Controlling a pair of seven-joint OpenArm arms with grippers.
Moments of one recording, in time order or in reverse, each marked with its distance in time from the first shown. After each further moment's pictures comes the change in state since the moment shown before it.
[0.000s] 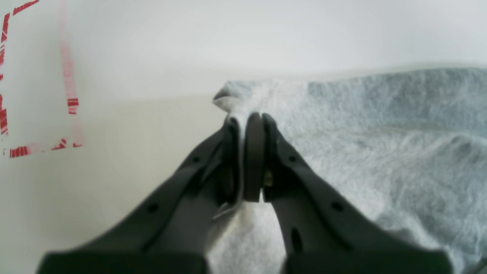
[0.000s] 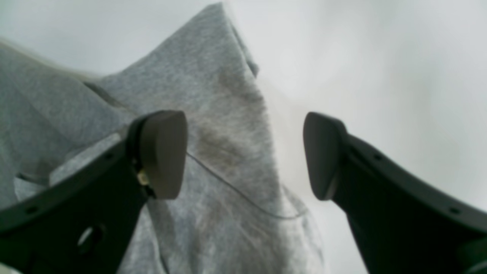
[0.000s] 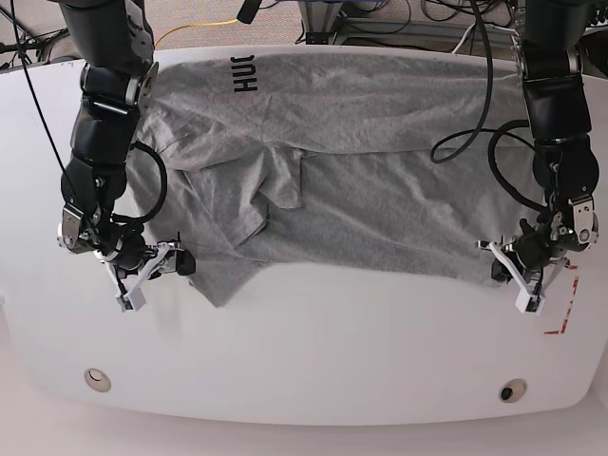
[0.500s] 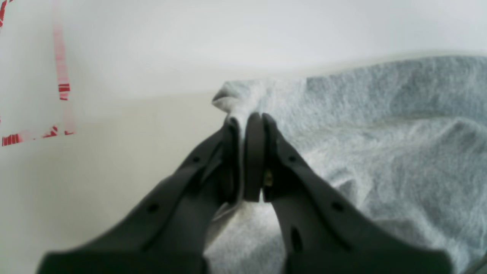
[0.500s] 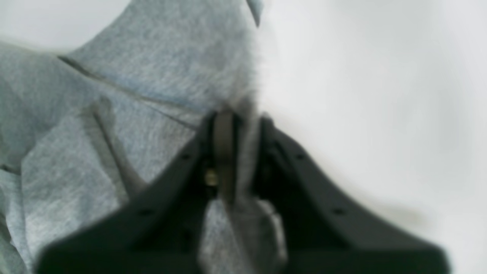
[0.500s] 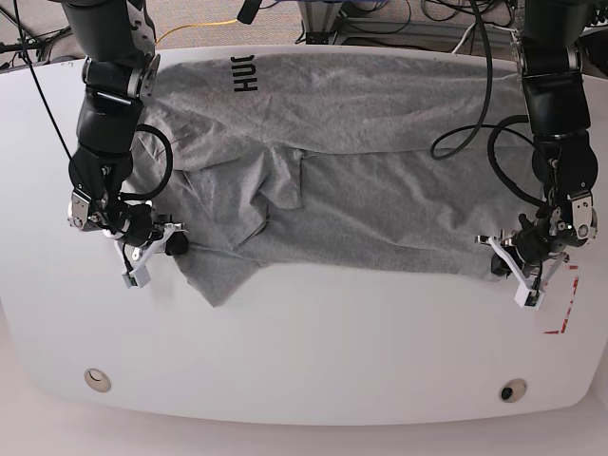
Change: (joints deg) left arm 1.1 0.0 0.0 0.1 0.0 0.0 0.0; right arm -1.9 0.0 -0.1 -5.5 -0.3 0.2 4.2
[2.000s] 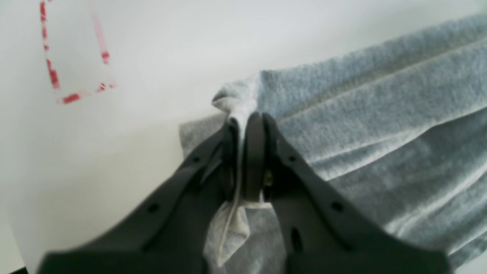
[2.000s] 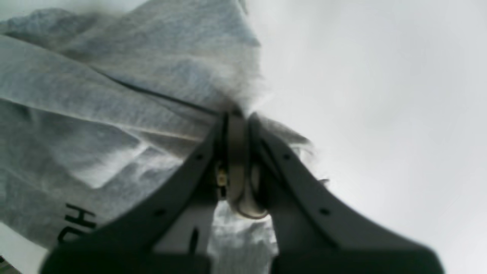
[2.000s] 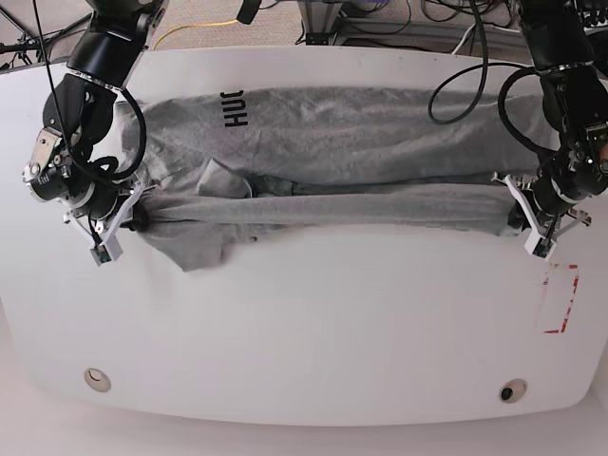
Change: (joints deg) left arm 18.8 0.2 -11.5 28.0 -1.0 -8.4 13.3; right arm -18.6 -1.1 10.3 48.0 8.6 0.3 -29.1
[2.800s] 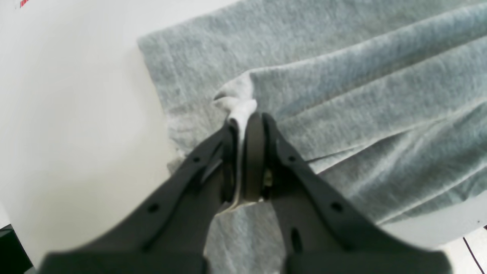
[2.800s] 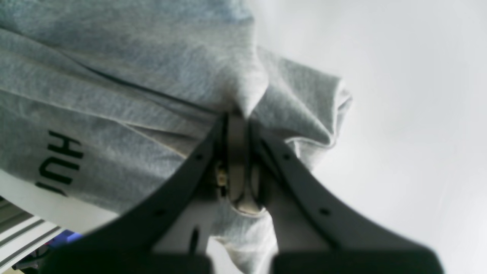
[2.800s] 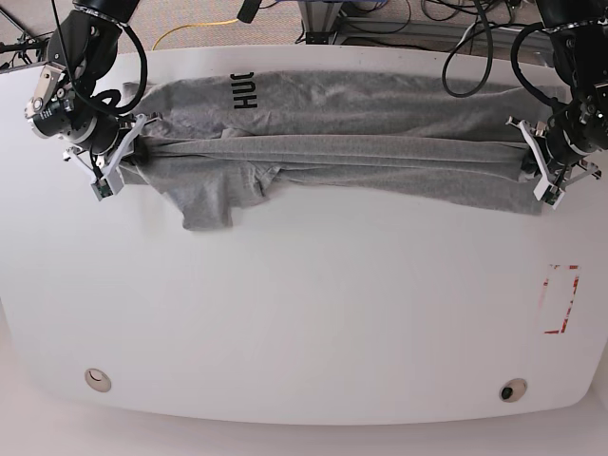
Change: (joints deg) left arm 12.4 -1.7 -6.5 2.8 -0.6 -5.7 1.1; right arm -17.1 -1.2 4.0 10.7 3.3 -0.1 -2.2
